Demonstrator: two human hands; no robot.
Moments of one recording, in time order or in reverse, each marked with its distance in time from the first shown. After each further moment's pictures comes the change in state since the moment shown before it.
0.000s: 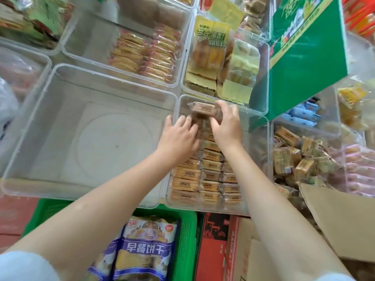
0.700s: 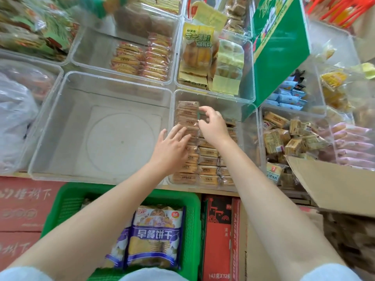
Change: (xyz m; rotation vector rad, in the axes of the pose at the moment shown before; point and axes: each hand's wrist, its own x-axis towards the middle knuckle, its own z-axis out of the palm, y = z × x) left_hand -0.069 0.011 0.007 -0.177 -0.080 0.013; right_hand -0.050 -0.028 -0.020 0.176 -0.288 0.188
